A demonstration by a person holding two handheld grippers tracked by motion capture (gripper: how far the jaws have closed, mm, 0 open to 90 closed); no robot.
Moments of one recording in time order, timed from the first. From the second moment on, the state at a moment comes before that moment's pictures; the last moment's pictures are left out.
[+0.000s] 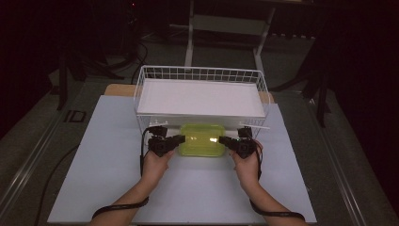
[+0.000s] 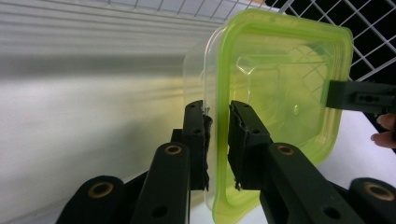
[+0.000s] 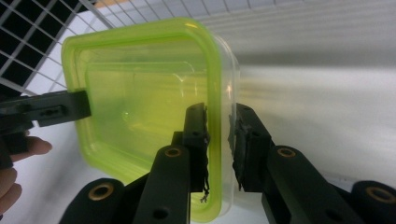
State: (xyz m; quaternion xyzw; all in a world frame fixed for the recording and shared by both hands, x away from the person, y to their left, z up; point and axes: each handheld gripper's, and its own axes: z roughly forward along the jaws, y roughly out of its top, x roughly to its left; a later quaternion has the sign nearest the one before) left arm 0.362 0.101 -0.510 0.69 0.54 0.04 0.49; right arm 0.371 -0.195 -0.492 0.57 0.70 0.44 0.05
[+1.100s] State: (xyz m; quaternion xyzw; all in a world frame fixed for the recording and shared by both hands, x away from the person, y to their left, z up) left arm 0.366 0.103 -0.516 0.69 0.51 0.10 0.51; right arm 0.384 -0.186 -0.497 0.52 0.72 0.43 0.14
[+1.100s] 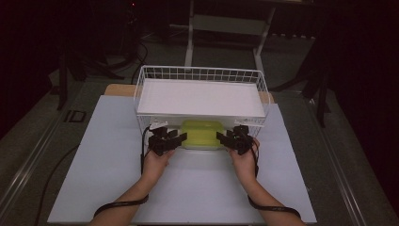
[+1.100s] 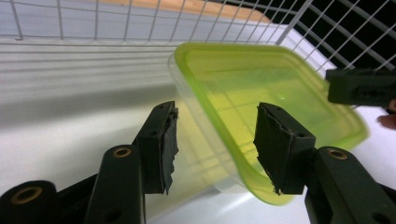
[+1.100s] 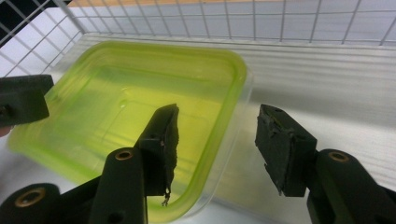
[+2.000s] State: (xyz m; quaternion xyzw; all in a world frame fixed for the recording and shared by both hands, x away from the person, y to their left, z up) left arm 0.296 0.118 -0.491 0.73 0.40 0.13 0.54; right arm 0.322 -0.159 -0.497 0.46 0.75 0.45 0.11
